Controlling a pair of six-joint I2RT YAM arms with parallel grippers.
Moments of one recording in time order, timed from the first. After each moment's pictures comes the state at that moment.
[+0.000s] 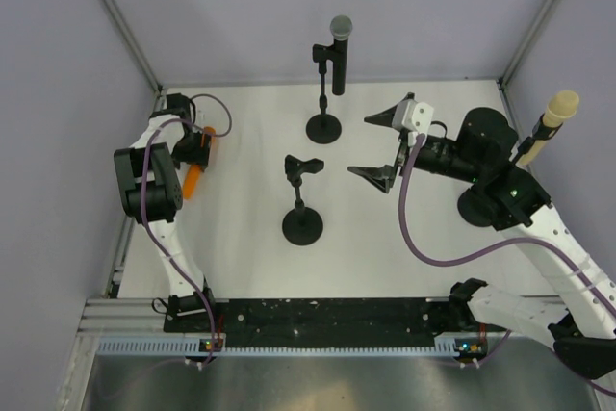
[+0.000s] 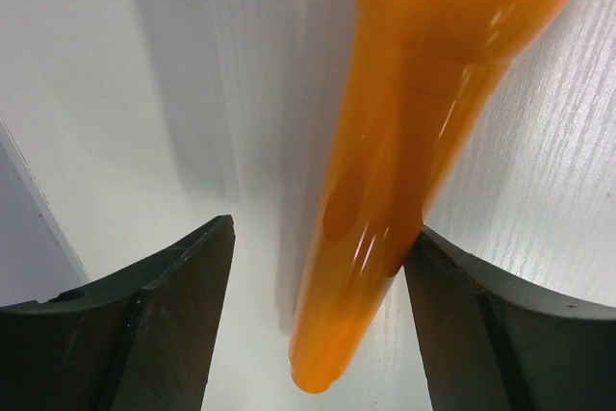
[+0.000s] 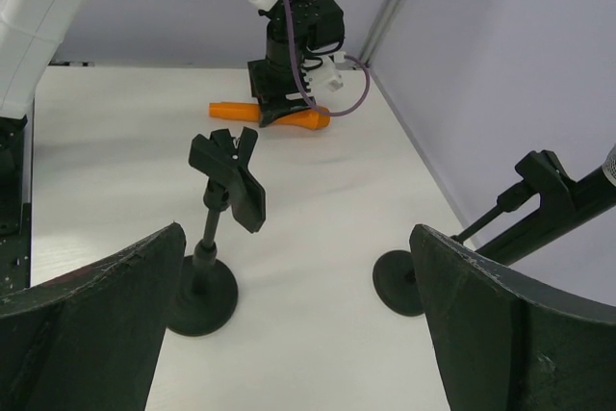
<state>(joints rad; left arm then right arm) 0.17 2.09 1.58 -0.73 -0.11 0.20 0.64 0.99 1.27 -0.32 -0.56 -0.36</state>
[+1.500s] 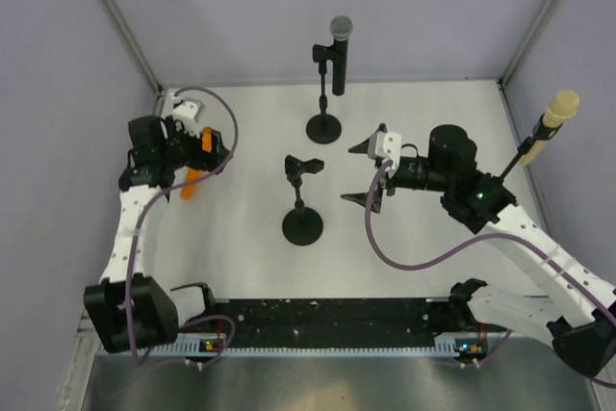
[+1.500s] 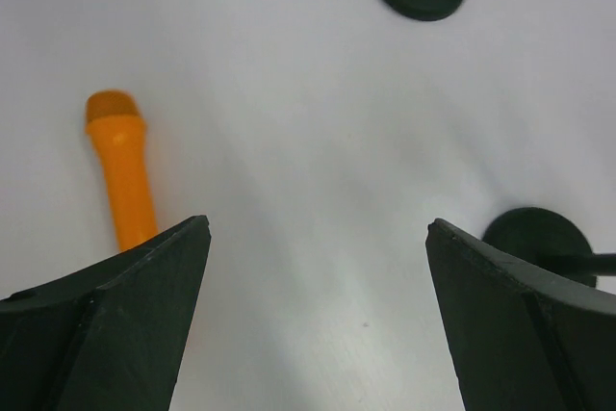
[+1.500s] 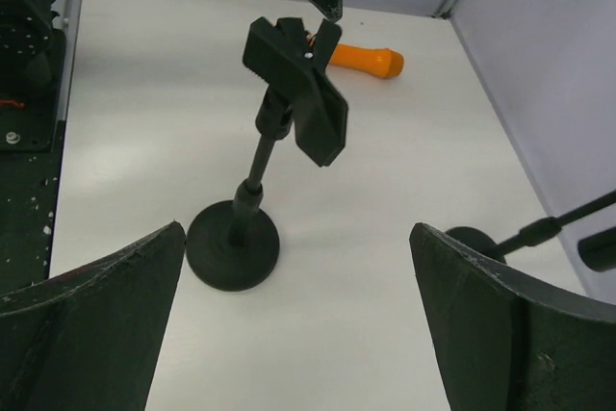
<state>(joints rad) 0.17 1.26 1.10 -0.45 0.49 0.24 0.64 1.01 1.07 -0.27 -0.65 -0.45</state>
